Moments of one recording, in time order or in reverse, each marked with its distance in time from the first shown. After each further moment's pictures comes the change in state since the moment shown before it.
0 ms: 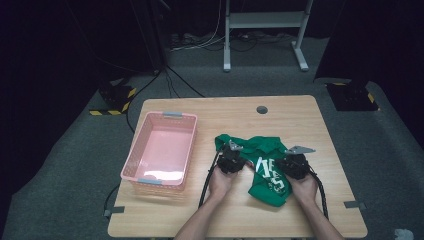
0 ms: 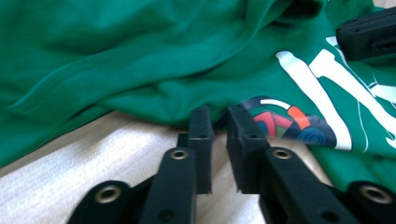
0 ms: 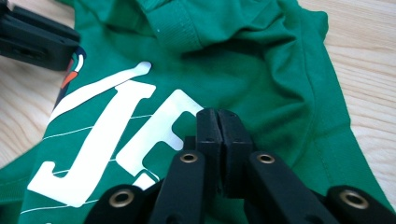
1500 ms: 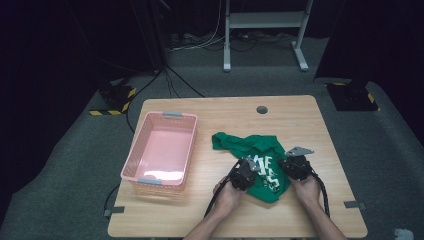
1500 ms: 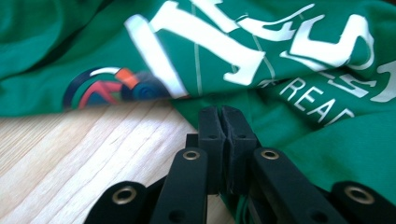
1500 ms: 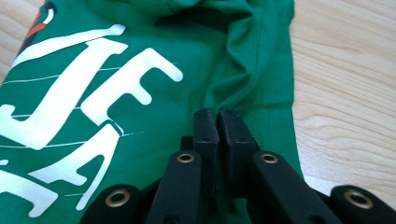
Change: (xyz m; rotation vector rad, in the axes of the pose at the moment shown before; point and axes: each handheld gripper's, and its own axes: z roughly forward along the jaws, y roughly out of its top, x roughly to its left) left arm -0.065 -0.016 -0.016 0.094 -0.001 0.255; right arm 0.000 -0.002 -0.006 0.037 -0.079 -0.088
